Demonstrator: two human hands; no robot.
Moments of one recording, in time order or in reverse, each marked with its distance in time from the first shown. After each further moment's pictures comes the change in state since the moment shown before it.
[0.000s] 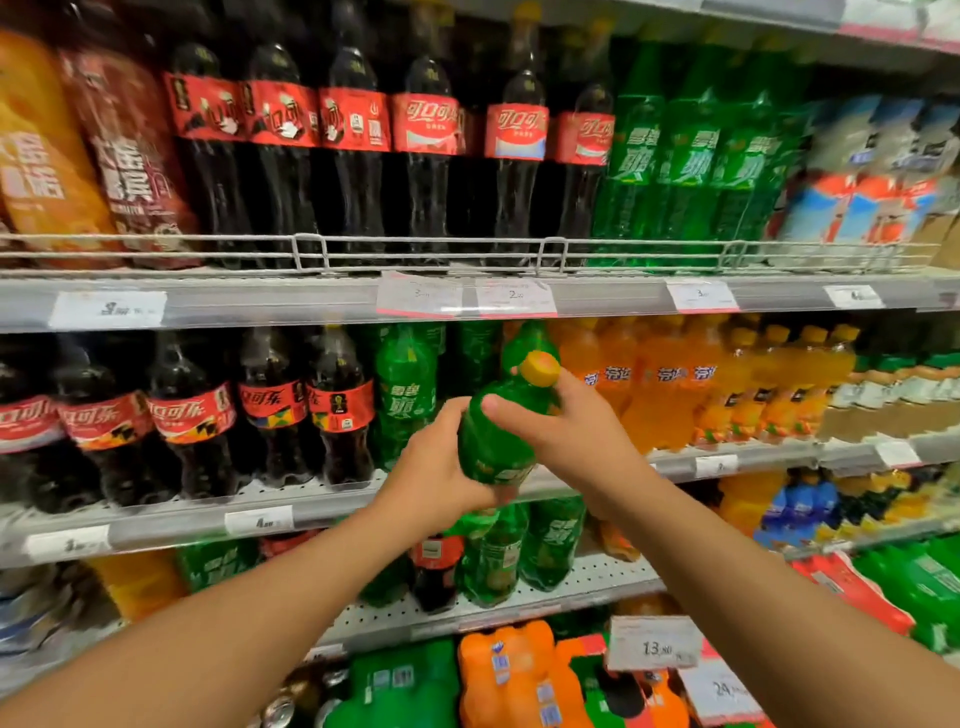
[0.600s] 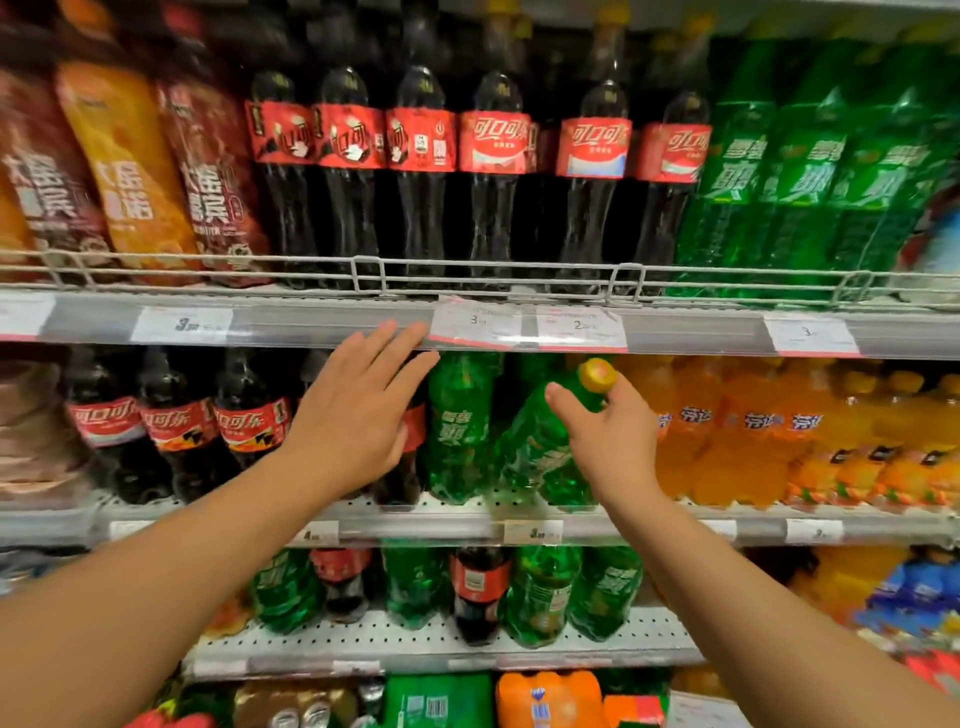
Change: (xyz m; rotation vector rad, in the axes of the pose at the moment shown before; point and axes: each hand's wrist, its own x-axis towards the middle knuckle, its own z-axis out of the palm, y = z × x) left_hand 0.021 -0.016 -0.115 1.243 0.252 0.316; right_hand 0.078 0.044 0.025 -0.108 0.357 -0.097
